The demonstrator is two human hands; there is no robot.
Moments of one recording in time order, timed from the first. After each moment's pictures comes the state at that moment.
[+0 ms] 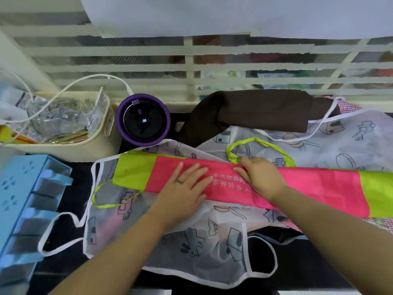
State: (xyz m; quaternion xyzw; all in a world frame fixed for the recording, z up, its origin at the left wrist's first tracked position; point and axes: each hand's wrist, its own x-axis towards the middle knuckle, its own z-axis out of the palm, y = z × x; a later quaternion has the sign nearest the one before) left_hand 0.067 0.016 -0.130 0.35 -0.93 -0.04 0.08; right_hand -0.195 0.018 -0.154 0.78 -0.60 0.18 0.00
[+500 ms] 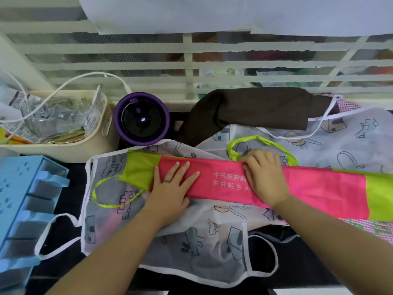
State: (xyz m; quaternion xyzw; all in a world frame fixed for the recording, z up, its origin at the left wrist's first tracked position) left_hand 0.087 0.004 -0.153 0.42 -0.91 -0.05 -0.05; right_hand -0.188 0.038 -0.149 0.74 -0.64 0.21 0.08
